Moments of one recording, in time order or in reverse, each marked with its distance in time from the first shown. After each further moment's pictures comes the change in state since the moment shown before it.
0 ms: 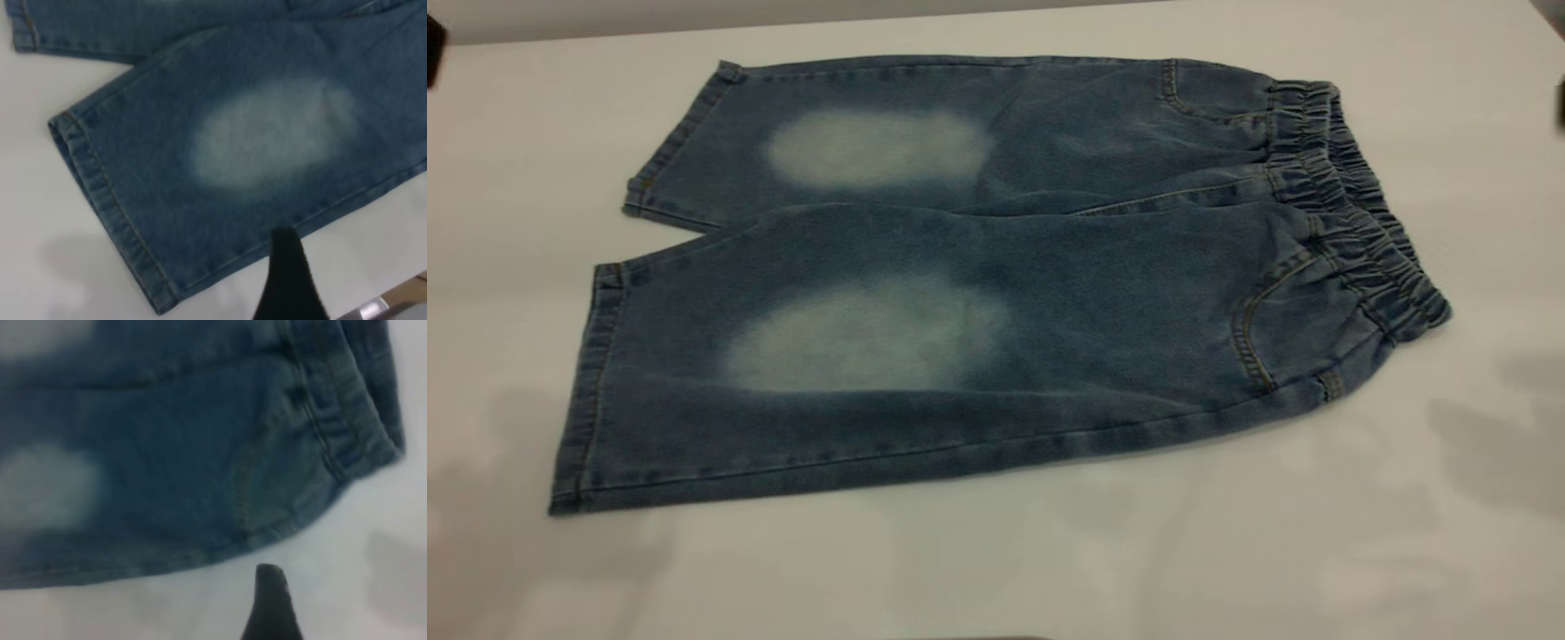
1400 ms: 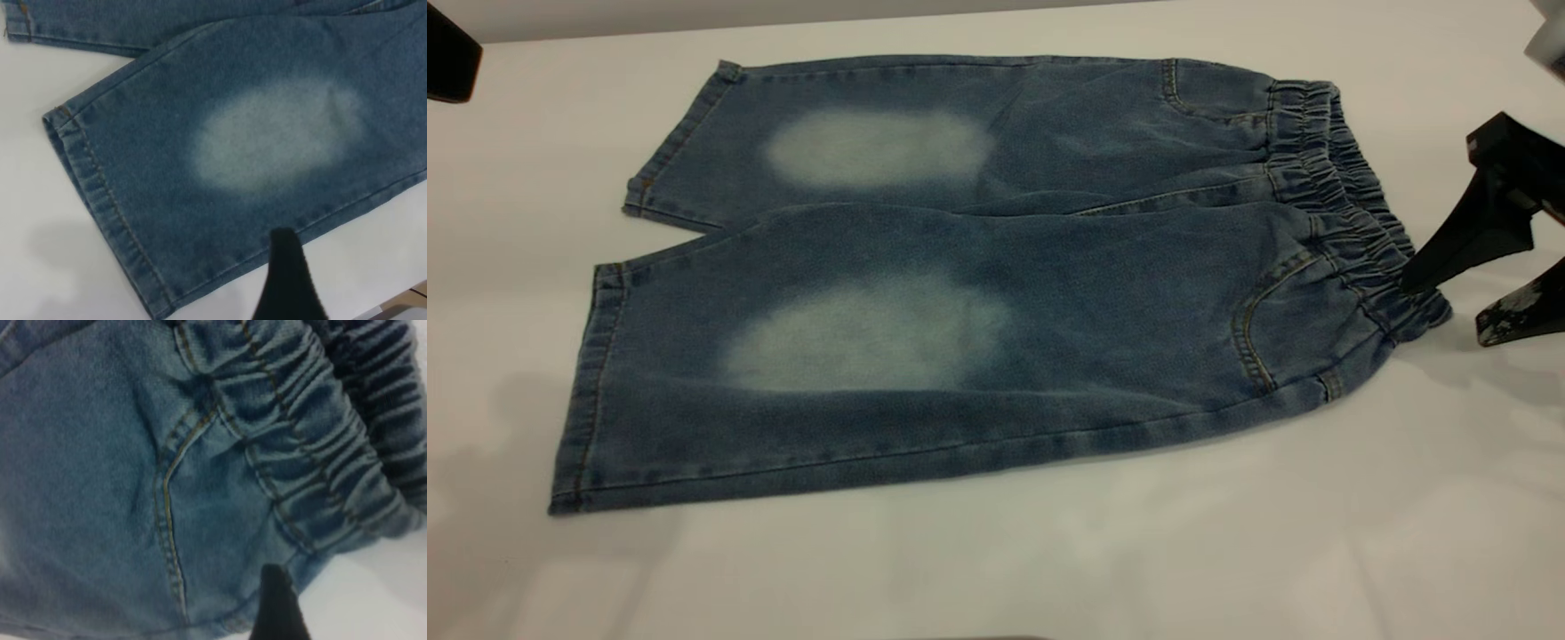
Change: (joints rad) left arm 0.000 0.049 -0.001 -0.030 -0.034 0.010; right arm -0.145 0.769 -0.242 0.473 0.088 -0.561
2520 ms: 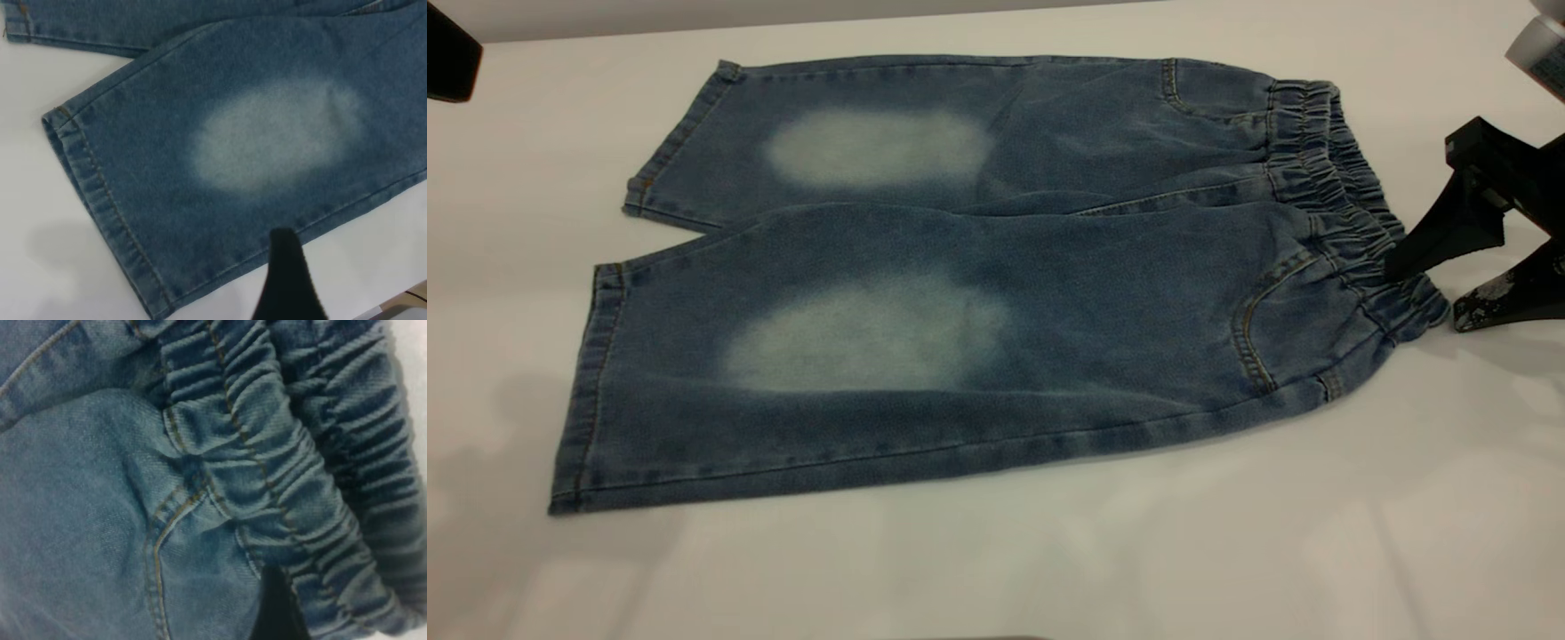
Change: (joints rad) left arm 0.000 0.000 0.000 0.000 0.000 0.001; right arm -0.002 0.085 -0.061 0.109 -0.015 -0.115
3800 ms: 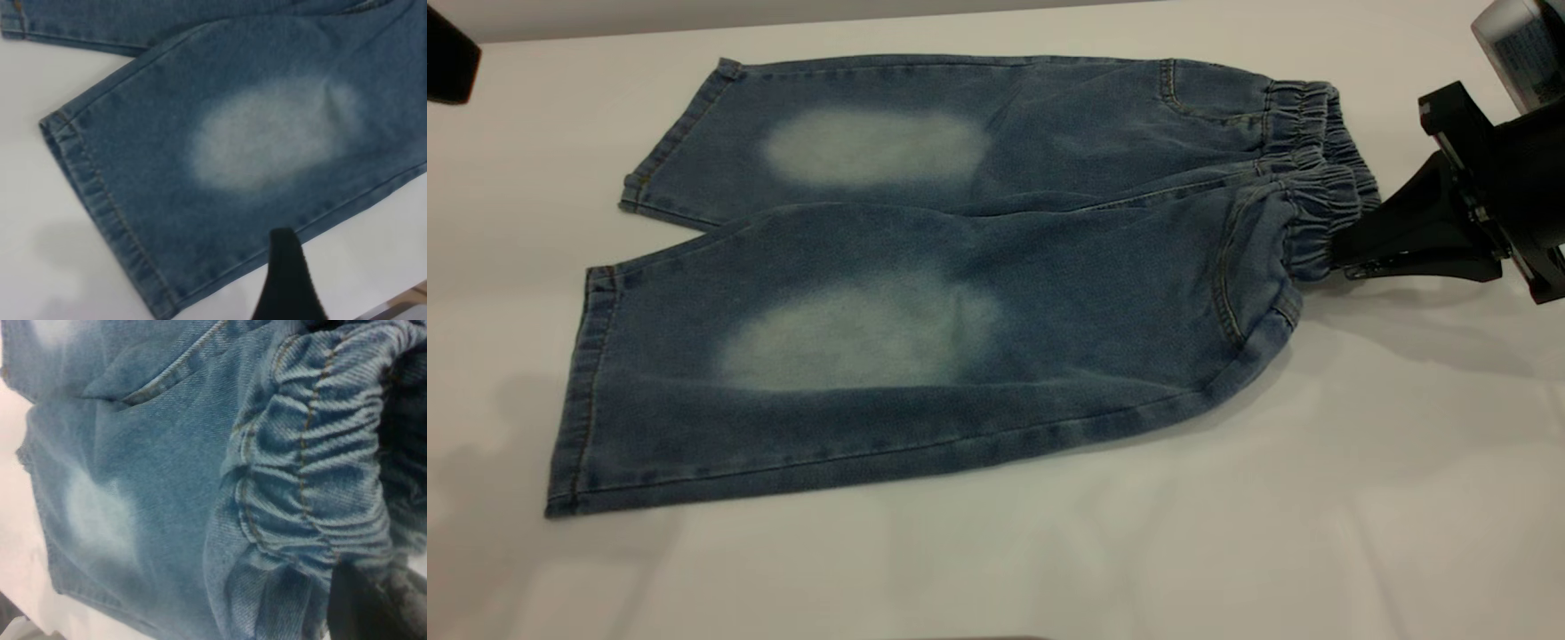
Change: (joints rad) left arm 0.000 0.000 0.000 0.019 0.000 0.007; right arm -0.002 0.072 -0.009 0.207 0.283 -0.266
